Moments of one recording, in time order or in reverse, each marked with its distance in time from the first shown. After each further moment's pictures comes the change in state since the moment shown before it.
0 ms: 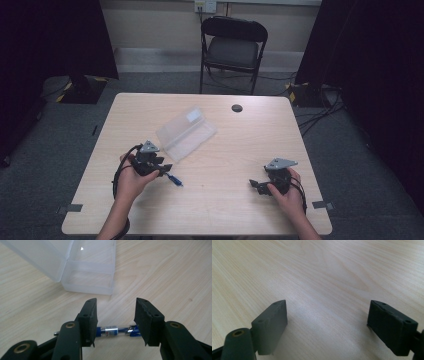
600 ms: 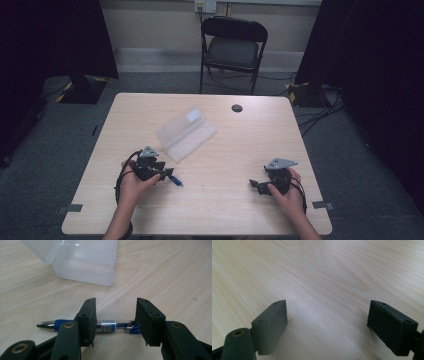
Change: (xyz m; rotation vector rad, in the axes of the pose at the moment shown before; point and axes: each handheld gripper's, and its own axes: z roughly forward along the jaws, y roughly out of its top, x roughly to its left) left arm -0.002 -0.018 0.014 -0.018 -0.050 -0.074; right arm 0.000 0.000 0.000 -0.001 0.003 0.000
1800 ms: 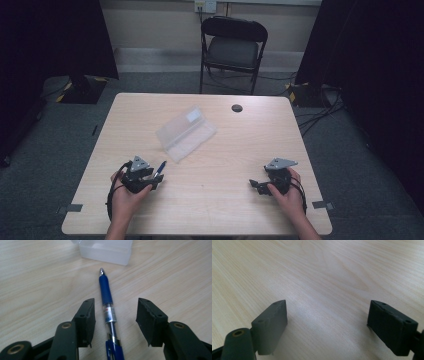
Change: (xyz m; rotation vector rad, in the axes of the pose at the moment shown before) left arm -0.004 -0.035 -0.017 -0.042 0.166 -0.005; right arm 0.000 0.000 0.000 0.000 0.000 0.000
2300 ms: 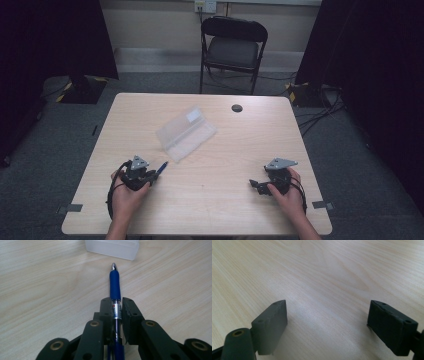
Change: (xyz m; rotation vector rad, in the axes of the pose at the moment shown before) left arm 0.002 0.002 -0.001 0.025 0.007 -0.022; right arm 0.000 0.000 0.000 0.000 0.002 0.000
